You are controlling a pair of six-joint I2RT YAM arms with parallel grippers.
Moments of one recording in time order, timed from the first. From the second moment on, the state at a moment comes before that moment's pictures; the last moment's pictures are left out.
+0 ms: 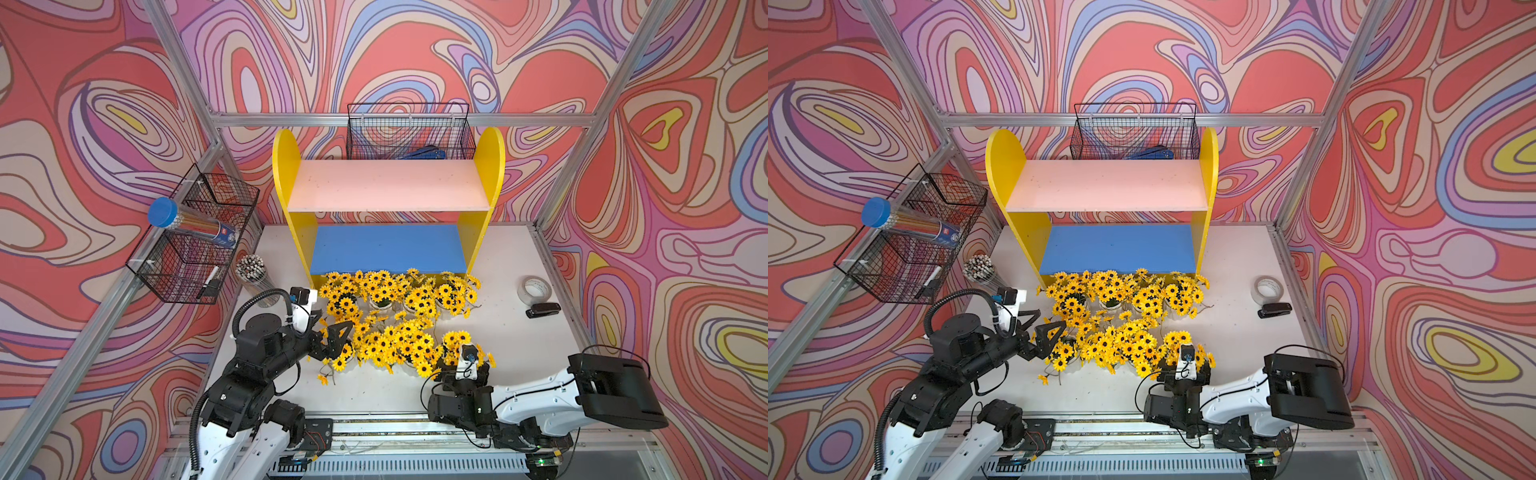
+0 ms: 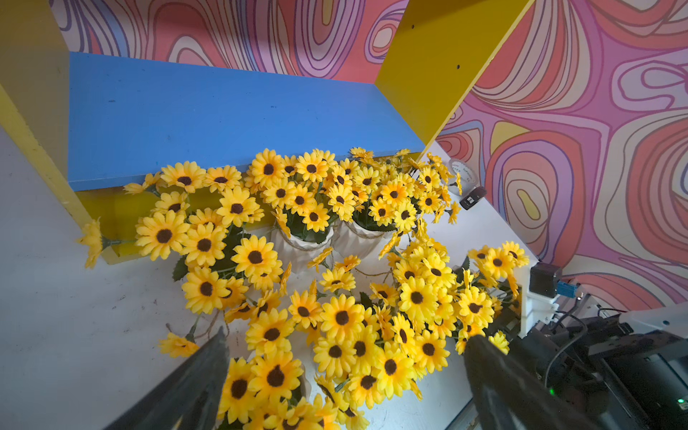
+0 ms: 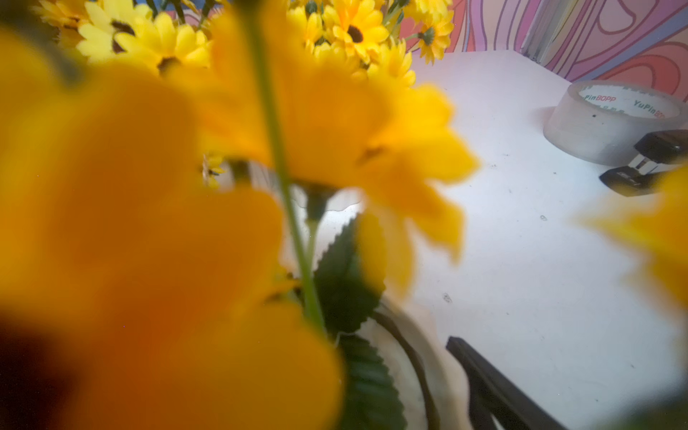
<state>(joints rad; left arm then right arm) -0.31 0.48 0.78 -0.70 0.33 -0.26 1.44 1.41 0.38 -0.25 1.19 1.28</state>
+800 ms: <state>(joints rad) -0.31 0.50 0.78 -0.70 0.33 -0.27 1.48 1.19 0.42 -0.41 1.05 1.19</state>
